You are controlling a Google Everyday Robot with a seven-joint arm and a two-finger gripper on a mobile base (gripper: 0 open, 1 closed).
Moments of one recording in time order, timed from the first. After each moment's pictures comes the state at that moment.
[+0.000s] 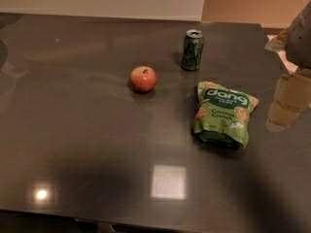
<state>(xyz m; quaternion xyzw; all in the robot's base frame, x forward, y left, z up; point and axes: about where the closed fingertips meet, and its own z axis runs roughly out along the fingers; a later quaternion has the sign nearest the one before) 0.438 -0.217 0.976 -0.60 0.78 -0.03 0.16</state>
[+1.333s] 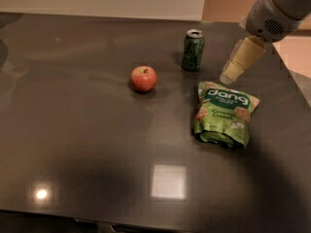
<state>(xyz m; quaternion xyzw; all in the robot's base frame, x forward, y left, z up) 0.572 -0.193 0.966 -0.54 0.80 0.01 0.25</state>
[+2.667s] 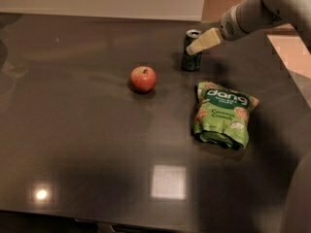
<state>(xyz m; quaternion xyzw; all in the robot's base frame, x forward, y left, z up) 0.756 -0.174 0.912 -0.35 0.84 0.11 0.40</state>
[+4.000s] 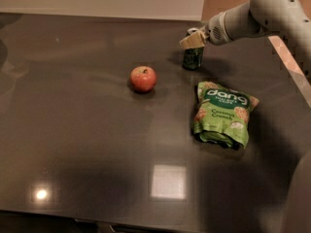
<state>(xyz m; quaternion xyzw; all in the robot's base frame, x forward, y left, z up) 0.769 -0.130 0.905 -0.36 0.81 0.17 0.44</state>
